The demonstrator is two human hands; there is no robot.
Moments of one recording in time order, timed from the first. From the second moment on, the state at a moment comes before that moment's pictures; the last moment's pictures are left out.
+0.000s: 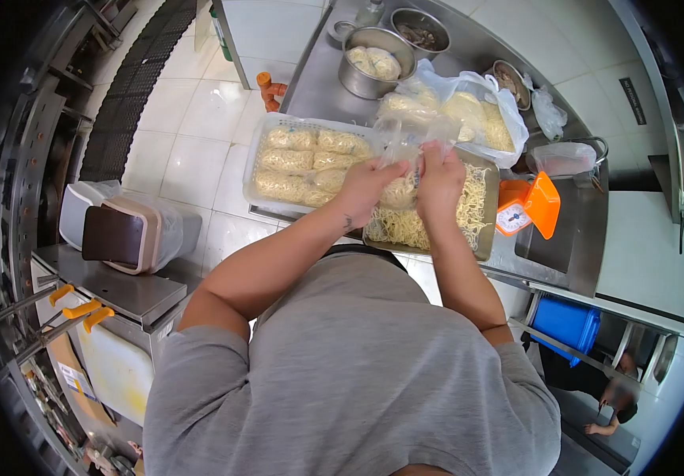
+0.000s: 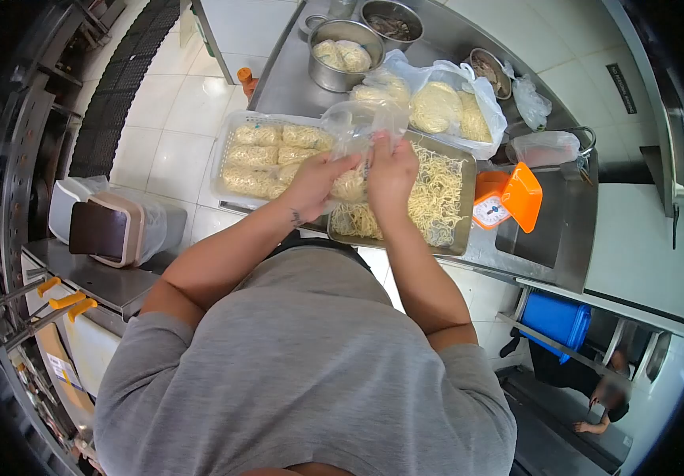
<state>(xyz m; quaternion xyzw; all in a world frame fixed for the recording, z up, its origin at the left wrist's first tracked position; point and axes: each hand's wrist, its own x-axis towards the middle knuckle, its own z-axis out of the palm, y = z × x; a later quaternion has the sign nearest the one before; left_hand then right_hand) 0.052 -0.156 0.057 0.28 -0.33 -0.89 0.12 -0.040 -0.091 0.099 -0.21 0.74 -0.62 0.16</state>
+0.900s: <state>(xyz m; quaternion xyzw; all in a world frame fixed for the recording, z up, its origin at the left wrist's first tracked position) 0.082 -0.180 0.043 0.16 -0.55 -0.78 0.26 -0.055 -0.060 0.078 -0.29 0.59 -0.49 0.58</state>
